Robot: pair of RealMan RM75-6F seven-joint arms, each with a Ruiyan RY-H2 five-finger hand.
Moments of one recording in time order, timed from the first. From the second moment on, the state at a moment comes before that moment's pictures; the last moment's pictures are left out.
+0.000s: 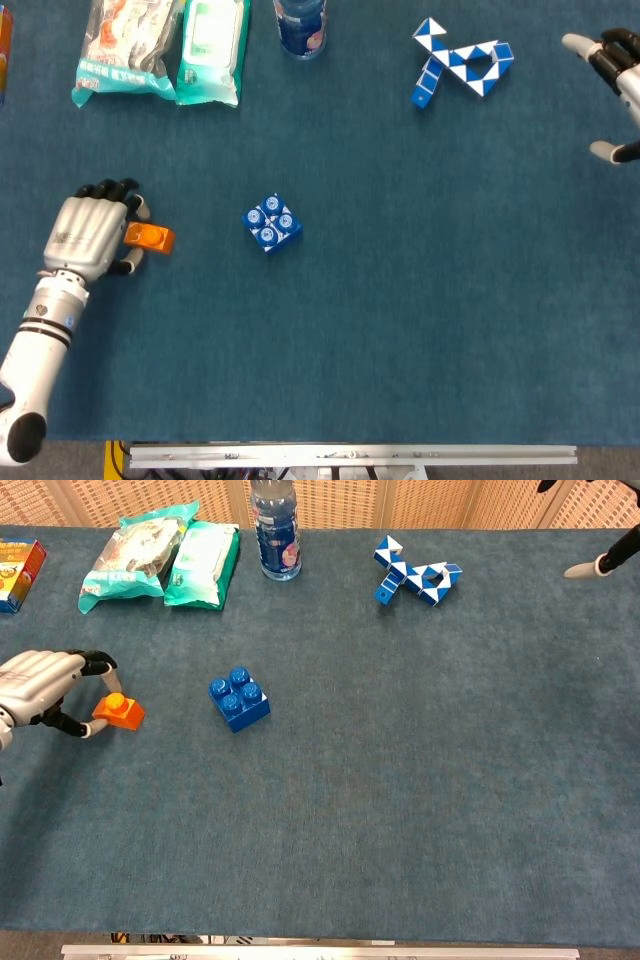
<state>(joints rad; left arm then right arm) -0.42 -1.43 -0.02 -1.47 1.18 1.05 0.34 0.62 -1.01 0.15 -1.63 -1.37 0.98 -0.05</state>
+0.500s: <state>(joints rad) -0.43 -1.43 -0.03 -1.47 1.18 1.03 0.32 0.61 -1.00 0.15 -1.63 -1.37 0.99 -0.04</state>
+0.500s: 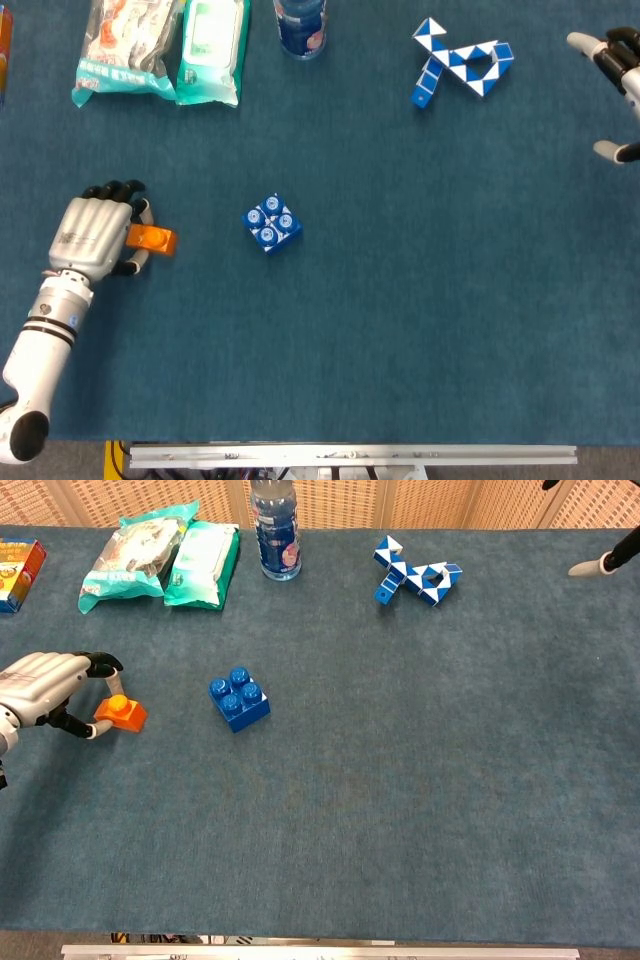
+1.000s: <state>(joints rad) -0.44 -1.44 -0.04 -1.48 1.17 1.02 0.29 0.60 -1.00 0.15 -1.63 -1.37 1.00 -0.03</state>
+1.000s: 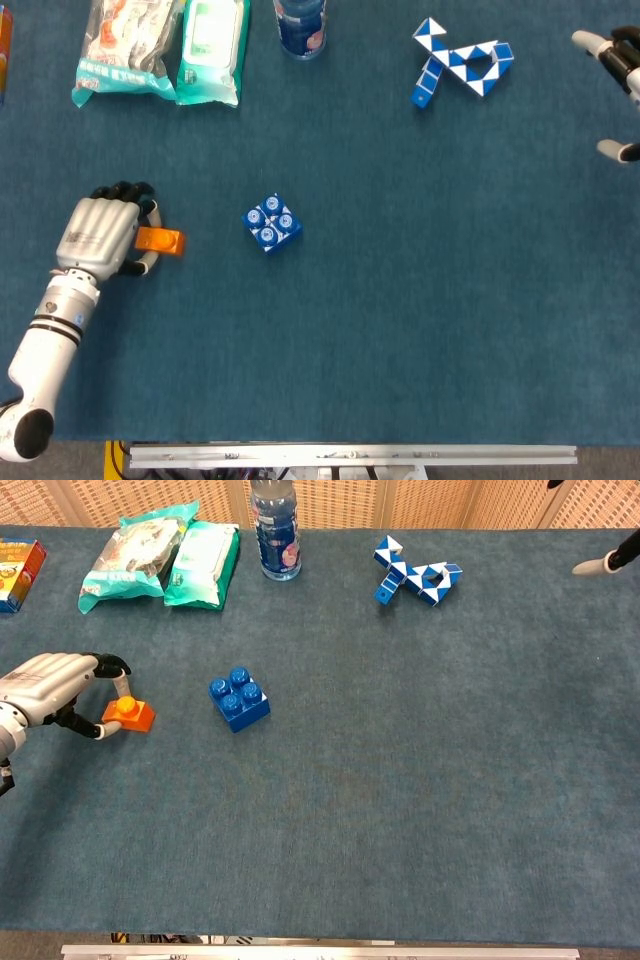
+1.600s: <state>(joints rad) -0.43 -1.36 -0.10 -1.63 1.05 1.06 0.31 0.61 -1.01 0.15 -1.61 -1.39 0.98 -0.02</state>
